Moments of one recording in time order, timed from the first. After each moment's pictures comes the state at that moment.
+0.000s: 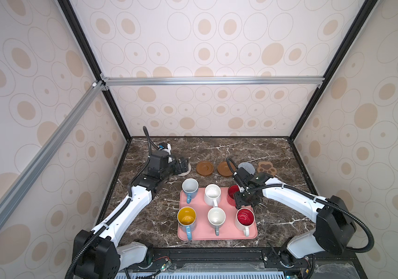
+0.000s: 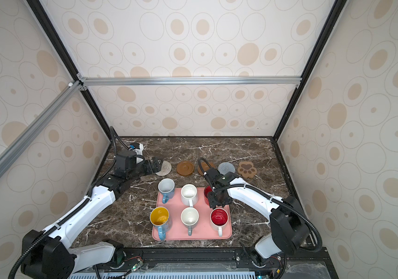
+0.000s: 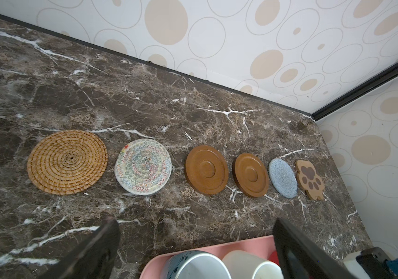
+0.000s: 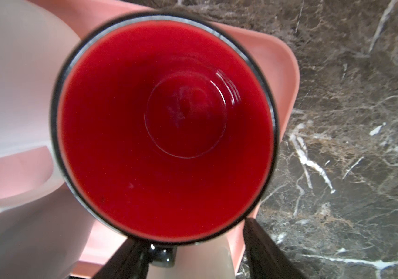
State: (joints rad) left arm -0.34 1.21 0.94 -0.24 0.02 -0.48; right arm 0.68 1.49 1.05 -0.96 0.06 0.49
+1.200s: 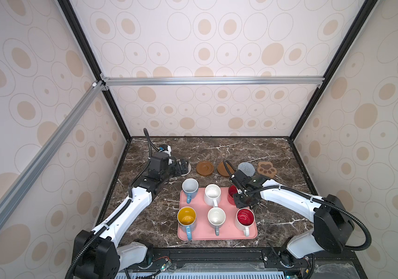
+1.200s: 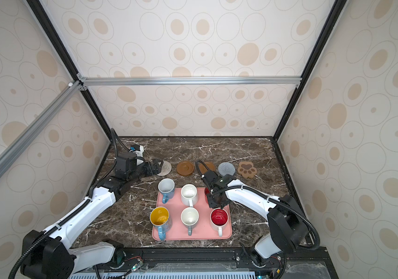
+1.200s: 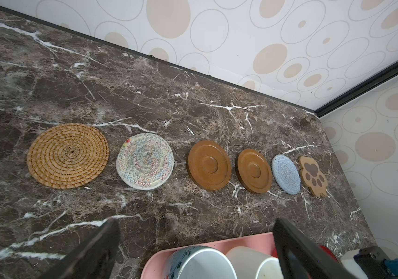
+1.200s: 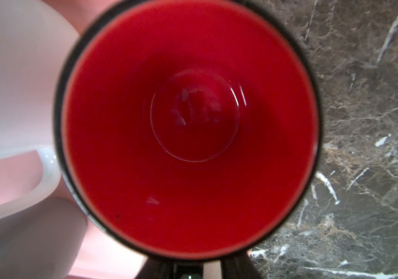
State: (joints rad) left arm -0.34 1.20 0.90 -0.23 0.02 -0.49; right arm 0.71 1.51 1.02 -0.91 0.10 0.48
